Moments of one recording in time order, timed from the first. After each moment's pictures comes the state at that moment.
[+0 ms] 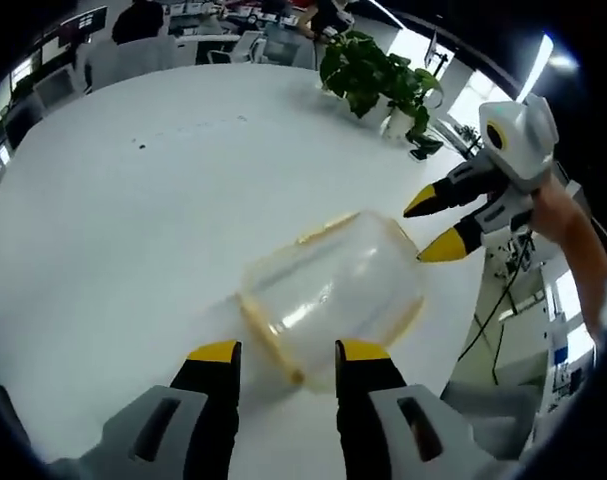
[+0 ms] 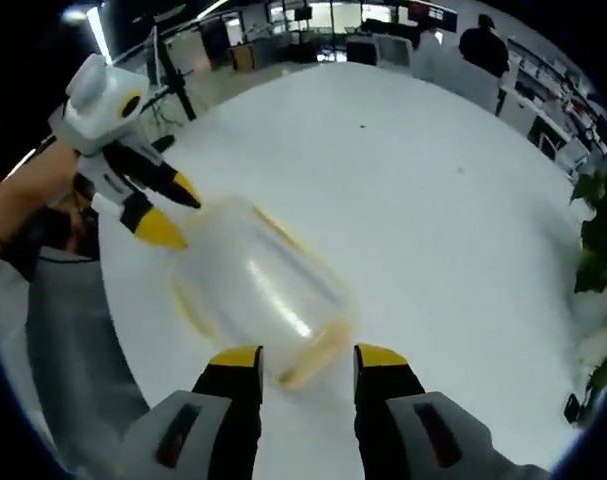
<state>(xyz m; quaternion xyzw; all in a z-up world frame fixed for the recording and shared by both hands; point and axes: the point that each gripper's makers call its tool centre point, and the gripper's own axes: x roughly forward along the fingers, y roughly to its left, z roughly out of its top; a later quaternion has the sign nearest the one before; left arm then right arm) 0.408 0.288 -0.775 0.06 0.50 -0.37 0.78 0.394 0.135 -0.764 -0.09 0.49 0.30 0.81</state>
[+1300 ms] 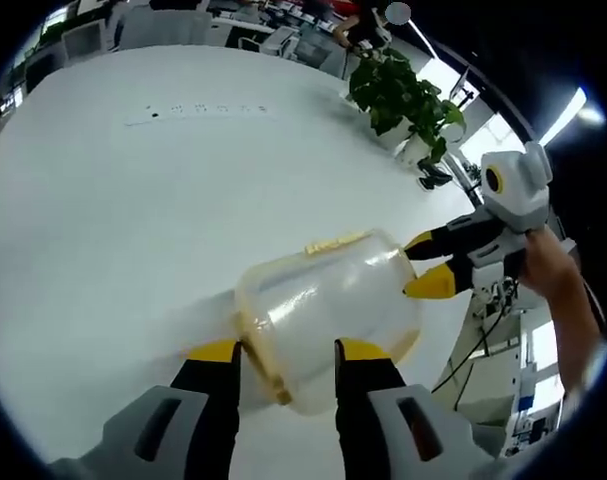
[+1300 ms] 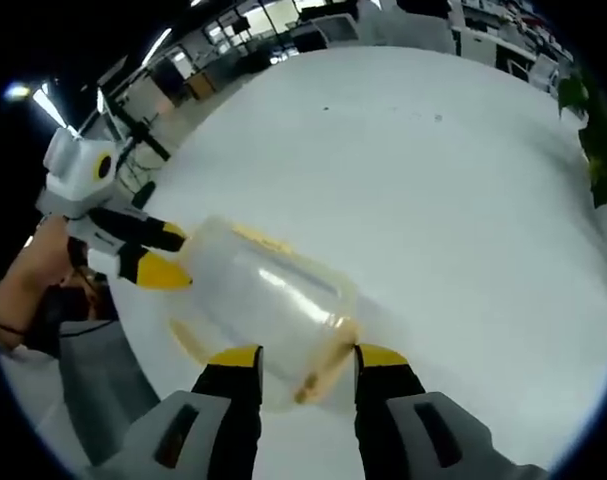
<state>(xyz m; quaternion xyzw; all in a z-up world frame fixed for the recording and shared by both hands) 0.412 0.278 -0.781 -0.03 0.52 -0.35 0.77 0.396 0.138 -0.779 0.03 0.54 0.26 0.80</state>
